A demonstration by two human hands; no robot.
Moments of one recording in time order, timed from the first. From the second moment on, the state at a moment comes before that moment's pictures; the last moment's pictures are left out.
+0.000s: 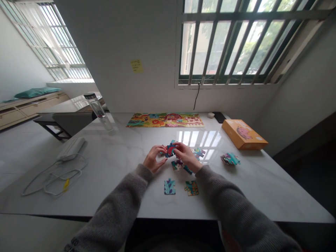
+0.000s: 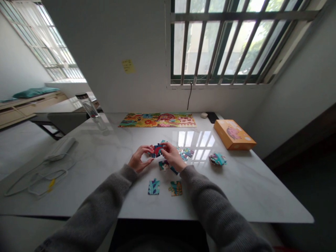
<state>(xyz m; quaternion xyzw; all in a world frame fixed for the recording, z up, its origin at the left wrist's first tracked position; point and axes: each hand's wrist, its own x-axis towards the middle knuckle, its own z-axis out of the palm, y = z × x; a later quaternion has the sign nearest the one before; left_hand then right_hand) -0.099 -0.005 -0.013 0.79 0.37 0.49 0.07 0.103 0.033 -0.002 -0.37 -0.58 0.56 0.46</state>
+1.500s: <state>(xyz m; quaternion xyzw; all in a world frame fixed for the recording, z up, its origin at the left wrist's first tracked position) -0.133 0.011 -0.025 0.65 0.44 0.60 0.17 0.125 0.039 0.000 -0.38 -0.51 0.60 0.49</state>
